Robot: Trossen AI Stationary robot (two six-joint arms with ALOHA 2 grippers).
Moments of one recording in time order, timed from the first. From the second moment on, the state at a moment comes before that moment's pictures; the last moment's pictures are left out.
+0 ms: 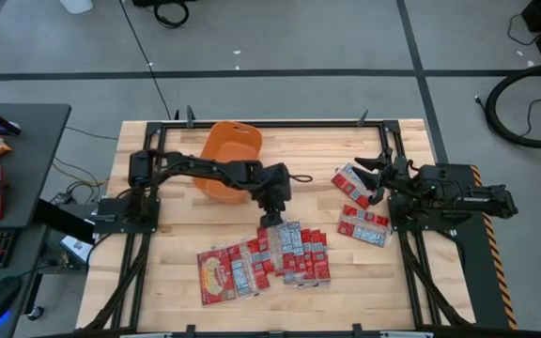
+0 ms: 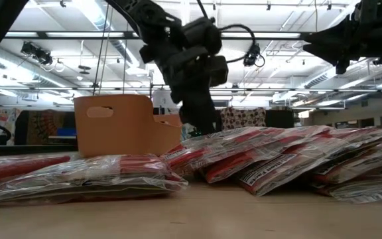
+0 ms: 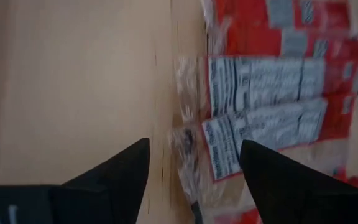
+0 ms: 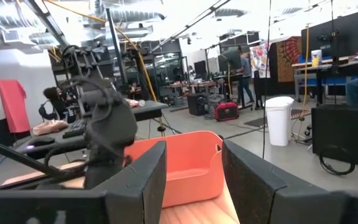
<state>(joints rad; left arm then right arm) 0.11 2.00 1.36 -0.37 0.38 -0.04 -0.07 0.03 0.08 0.16 0.32 0.07</state>
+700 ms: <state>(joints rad) 0.07 2.07 1.36 -0.39 0.44 -0.01 -0.07 0.04 0.08 0.18 0.32 0.07</state>
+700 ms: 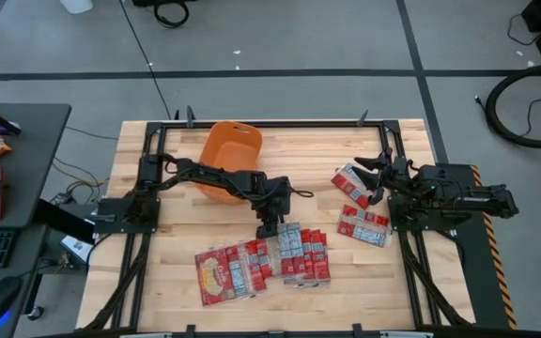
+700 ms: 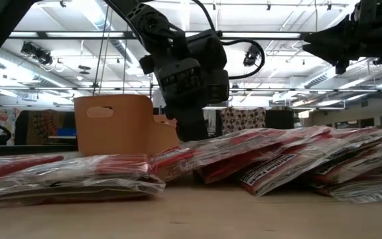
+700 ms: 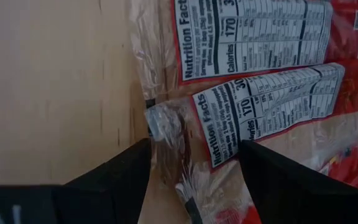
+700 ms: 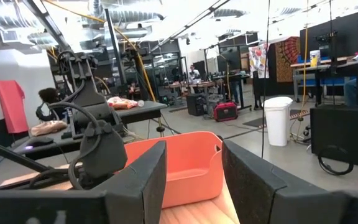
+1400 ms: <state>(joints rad) 0.07 2.07 1.36 -0.40 0.41 -0.03 -0.07 0.05 0.08 0.19 0.32 0.05</state>
